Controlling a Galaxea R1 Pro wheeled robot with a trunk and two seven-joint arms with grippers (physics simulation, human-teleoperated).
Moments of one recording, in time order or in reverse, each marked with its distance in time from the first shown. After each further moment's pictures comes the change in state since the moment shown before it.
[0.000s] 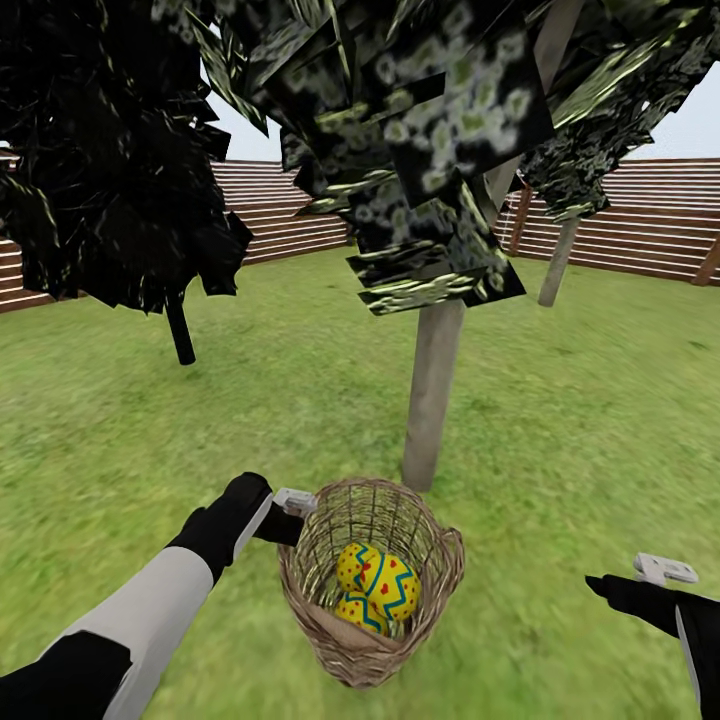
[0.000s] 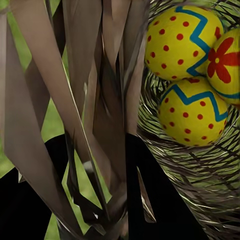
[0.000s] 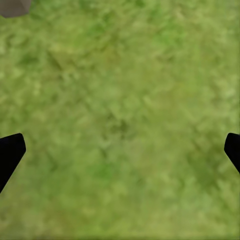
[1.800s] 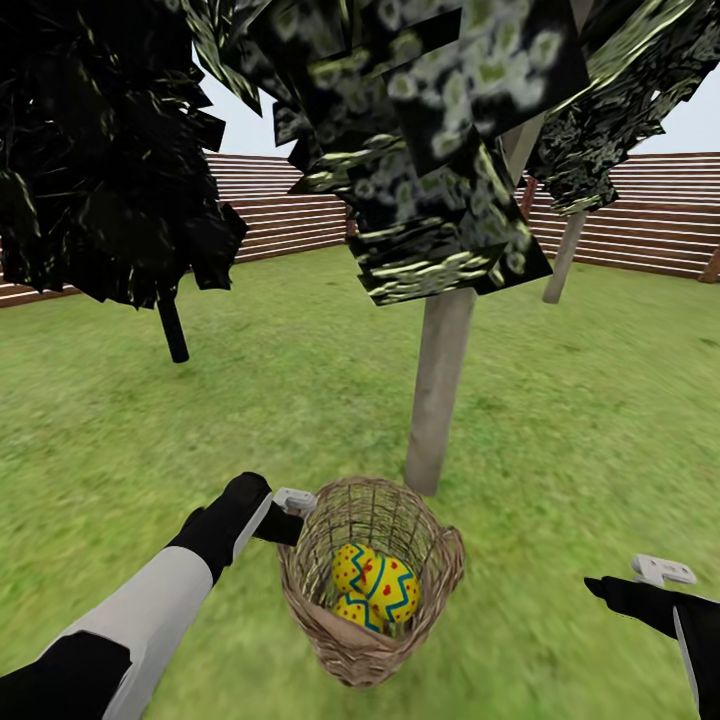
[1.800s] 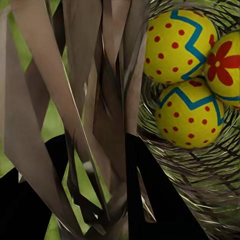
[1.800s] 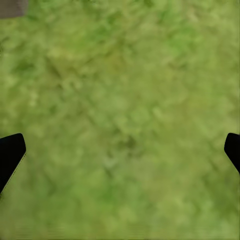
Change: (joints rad) left arm 0.000 0.002 0.003 -0.001 0.003 0.000 0.000; right arm 0.000 0.002 0.003 0.009 0.005 -0.005 -0.002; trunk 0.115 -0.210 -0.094
